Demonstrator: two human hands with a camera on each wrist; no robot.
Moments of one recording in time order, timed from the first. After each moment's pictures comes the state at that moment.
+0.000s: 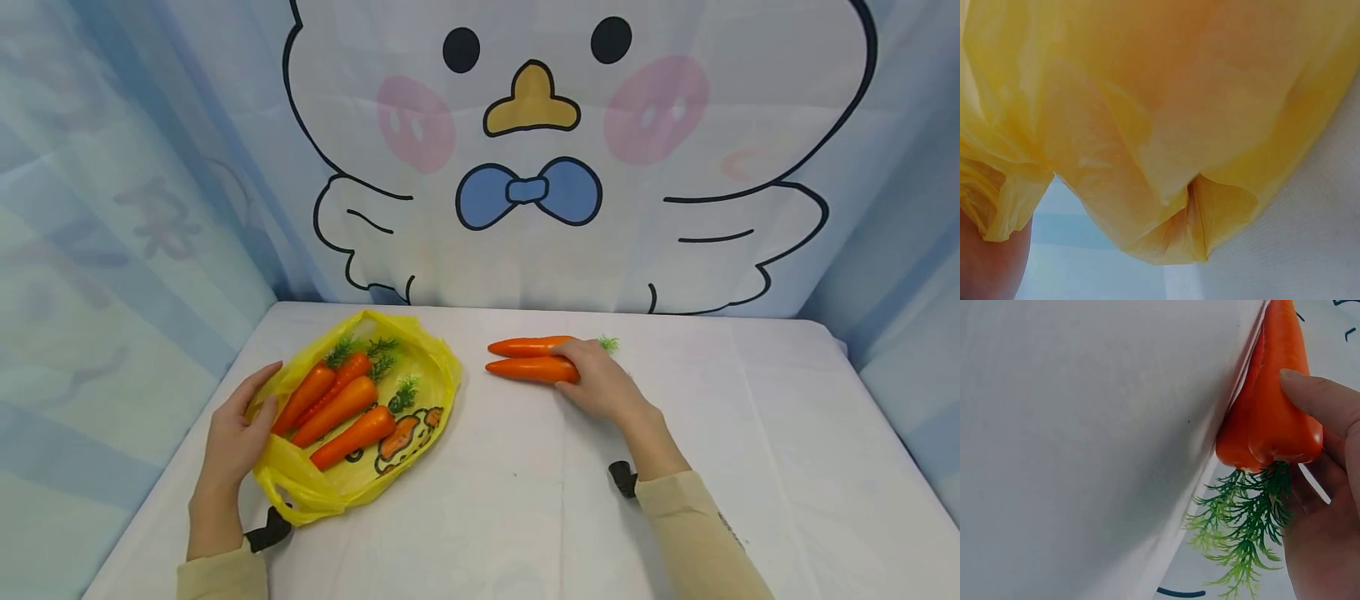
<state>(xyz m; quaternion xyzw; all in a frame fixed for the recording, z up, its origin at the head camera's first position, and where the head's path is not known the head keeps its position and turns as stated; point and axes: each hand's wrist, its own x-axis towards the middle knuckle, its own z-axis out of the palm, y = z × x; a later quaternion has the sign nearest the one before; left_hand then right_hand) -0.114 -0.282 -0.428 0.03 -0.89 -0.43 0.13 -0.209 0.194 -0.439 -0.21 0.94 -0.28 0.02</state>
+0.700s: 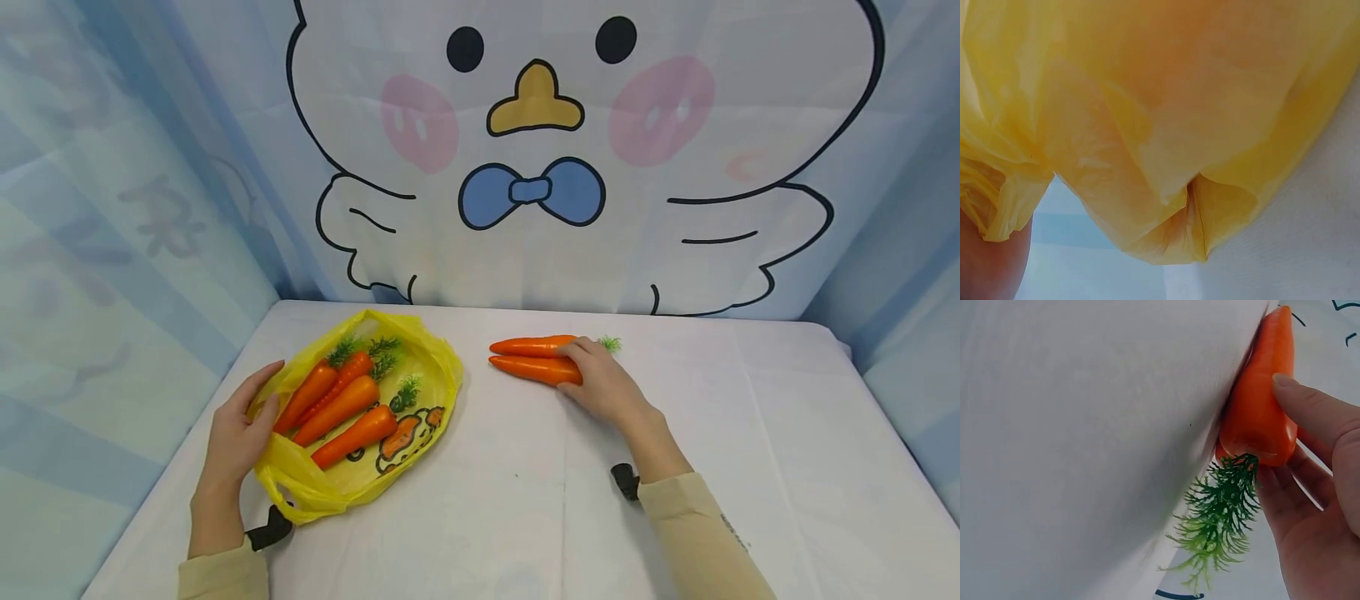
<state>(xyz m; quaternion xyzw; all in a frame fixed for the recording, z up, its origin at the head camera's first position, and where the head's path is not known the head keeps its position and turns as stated) -0.114 -0.280 -0.428 0.04 -0.89 -0.43 0.12 -0.206 0.197 -0.440 -0.21 0.94 -0.25 0.01</state>
